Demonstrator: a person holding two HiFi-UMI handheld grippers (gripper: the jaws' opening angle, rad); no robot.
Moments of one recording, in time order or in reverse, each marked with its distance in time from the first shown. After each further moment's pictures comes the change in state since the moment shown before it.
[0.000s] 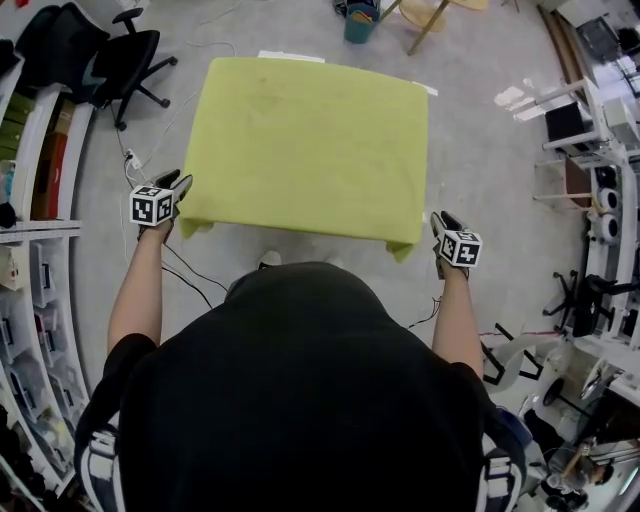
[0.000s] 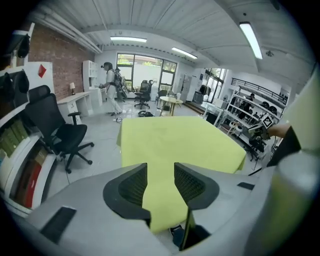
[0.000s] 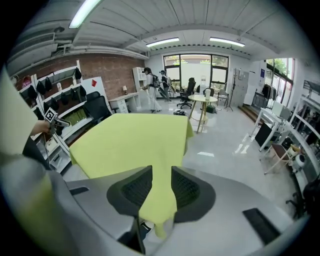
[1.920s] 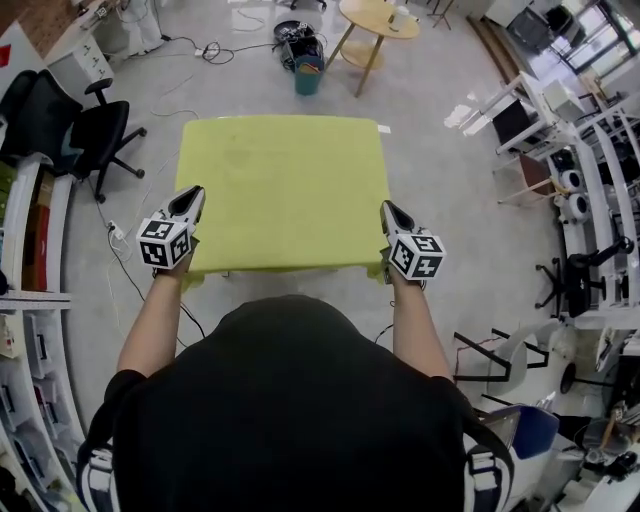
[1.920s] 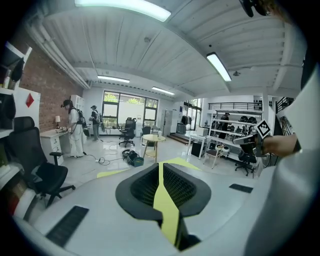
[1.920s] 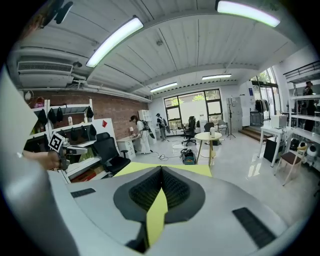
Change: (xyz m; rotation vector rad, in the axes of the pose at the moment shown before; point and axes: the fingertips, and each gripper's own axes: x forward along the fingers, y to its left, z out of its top) left arm -0.116 -0.153 0.162 0.138 -0.431 -0.133; right arm -0.154 0.173 0.156 0.073 -0.472 0.048
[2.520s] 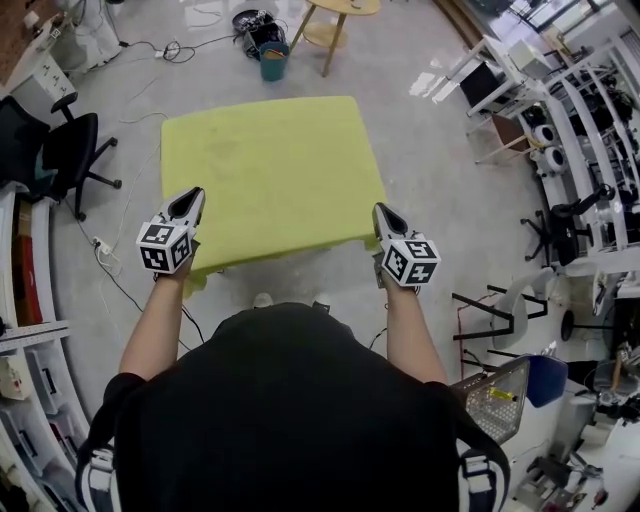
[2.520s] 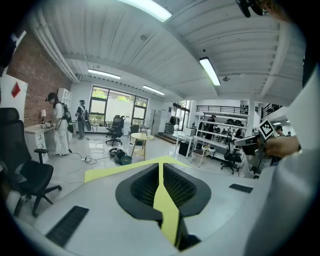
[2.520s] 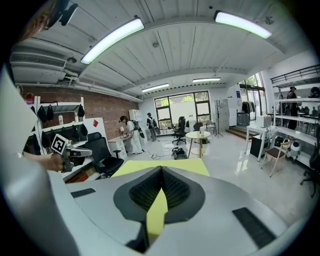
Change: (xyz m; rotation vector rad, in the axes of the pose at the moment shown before) left arm -0.024 0.034 -0.029 0.006 0.003 -0.162; right arm -0.040 0.099 -0.034 0.041 -0.006 -0.137
